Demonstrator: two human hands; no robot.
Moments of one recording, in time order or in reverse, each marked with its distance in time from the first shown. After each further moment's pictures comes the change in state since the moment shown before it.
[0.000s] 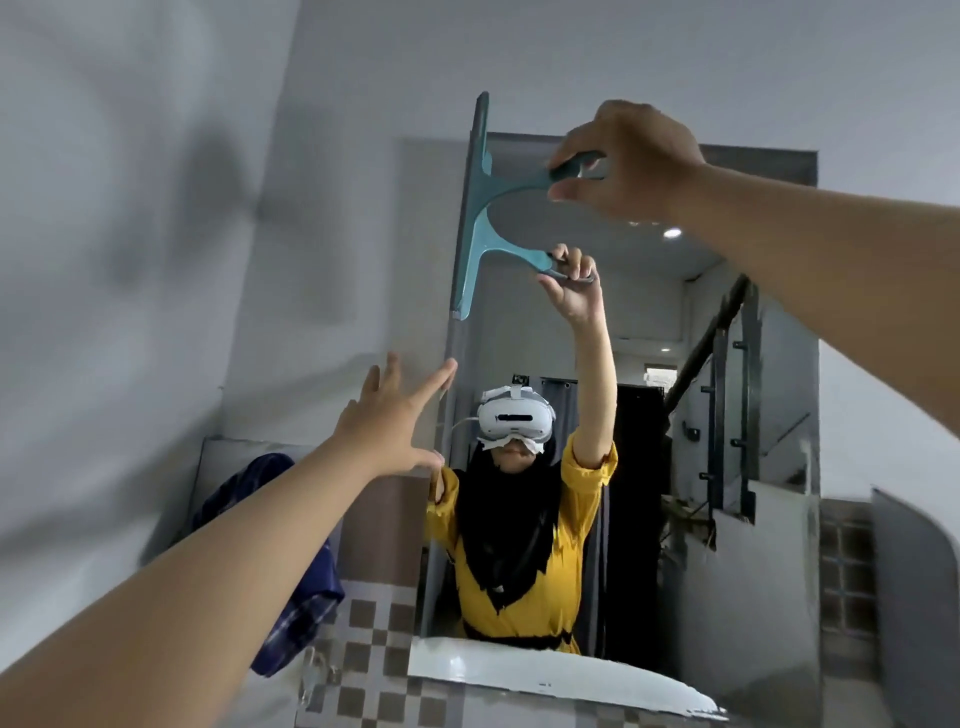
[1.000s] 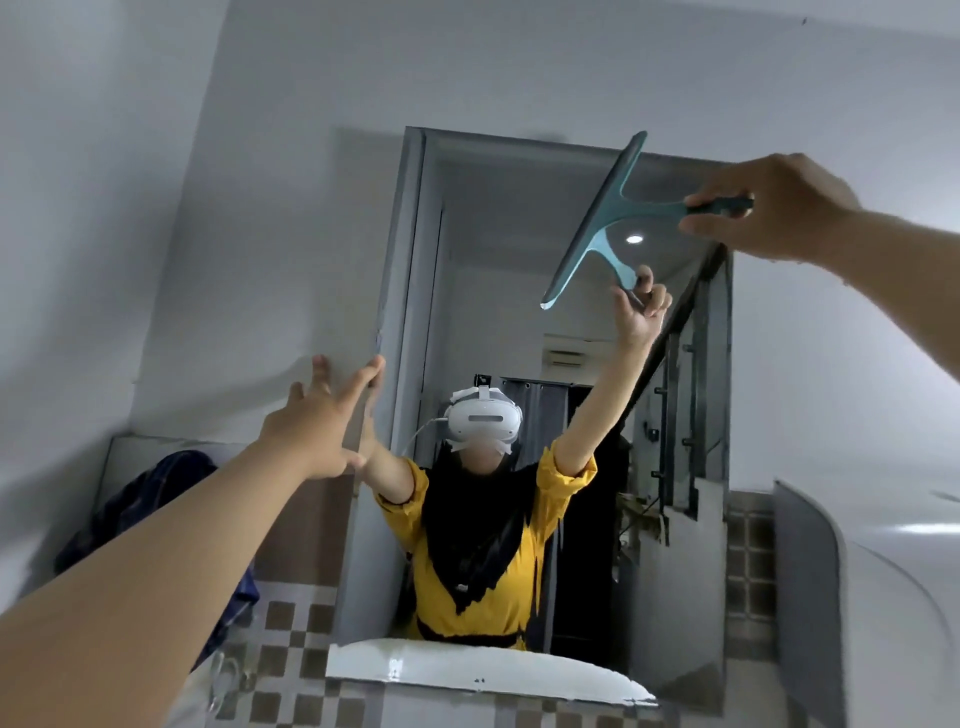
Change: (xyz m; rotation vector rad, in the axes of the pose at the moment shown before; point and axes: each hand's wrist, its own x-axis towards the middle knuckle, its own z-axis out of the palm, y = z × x) left_hand 0.007 0.006 0.016 0.045 0.020 -0.099; right_hand -0.102 0.131 -0.050 -0.073 -0.100 0.285
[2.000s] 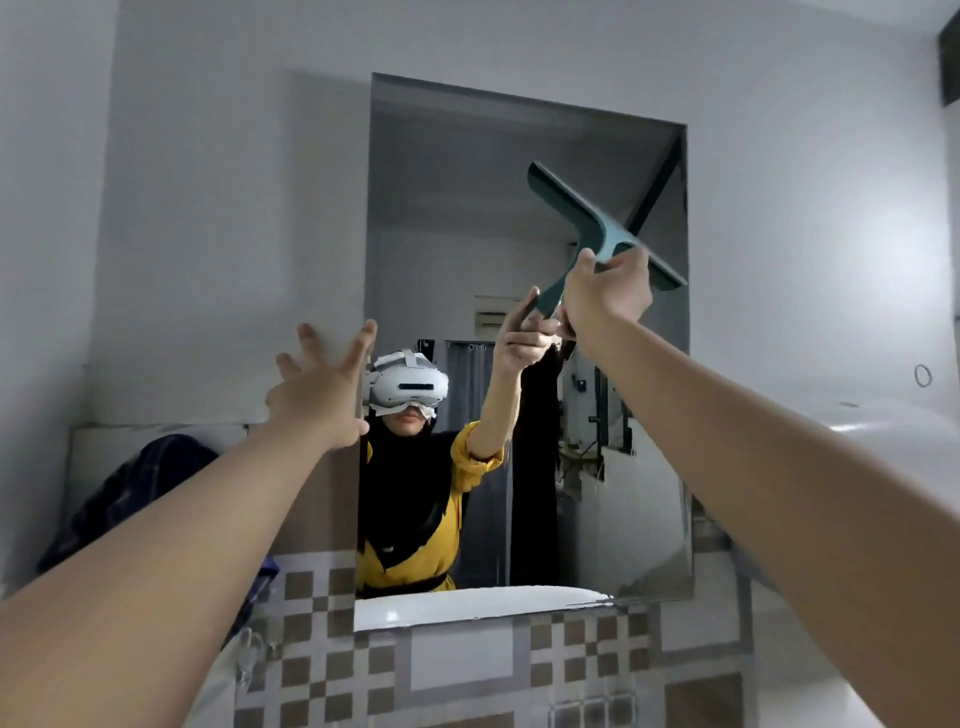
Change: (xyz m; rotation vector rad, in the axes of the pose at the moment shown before) left_hand 0.002 0.003 0.003 -0.084 -0.010 -0.043; right_hand -0.056 -0.160 0.103 0.848 0.445 0.988
